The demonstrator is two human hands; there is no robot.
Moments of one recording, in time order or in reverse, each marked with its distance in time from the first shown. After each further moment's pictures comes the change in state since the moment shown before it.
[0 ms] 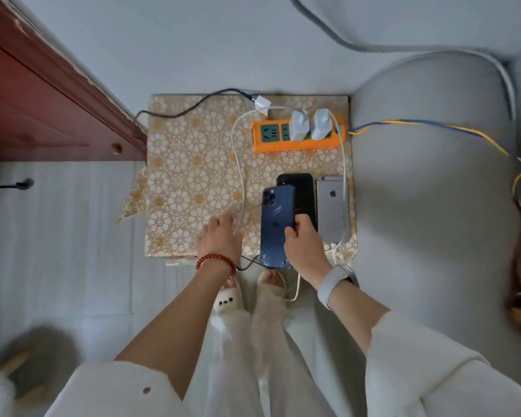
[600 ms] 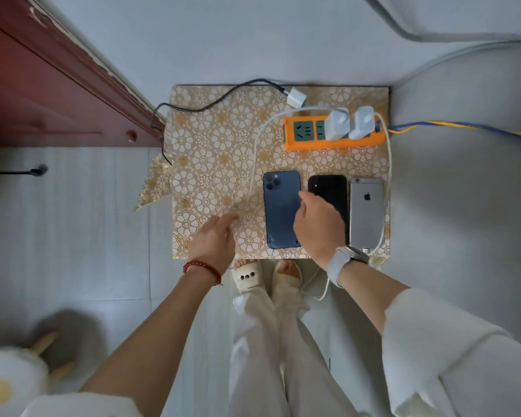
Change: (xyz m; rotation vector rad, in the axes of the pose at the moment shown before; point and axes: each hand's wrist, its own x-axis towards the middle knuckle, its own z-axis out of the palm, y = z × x) left_hand 0.012 -0.059 -0.042 -0.169 0.078 0.210; right_hand 0.026 -0.062 0.014 -0.417 0.116 -0.170
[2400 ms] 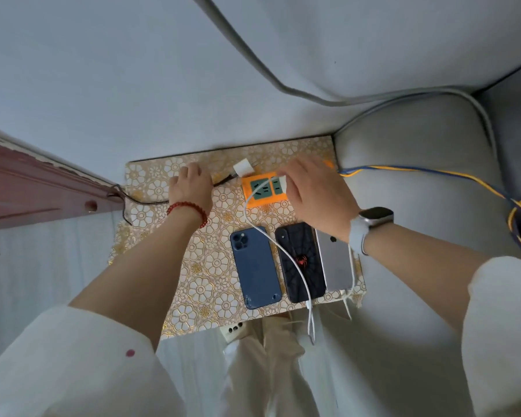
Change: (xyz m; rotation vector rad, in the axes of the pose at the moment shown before) left_hand 0.195 0.067 -0.037 0.556 0.081 0.207; right_hand 0.081 -0.011 -0.111 -0.290 0.219 -0.562
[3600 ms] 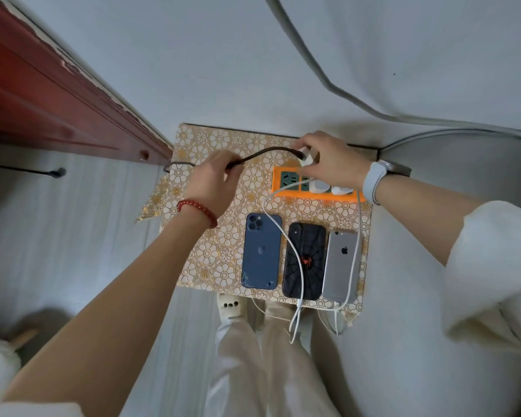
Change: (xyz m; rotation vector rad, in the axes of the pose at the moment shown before) left_hand -0.084 0.030 -0.068 -0.641 0.289 -0.167; right_hand 0.069 0.037 0.005 0.316 -0.460 -0.030
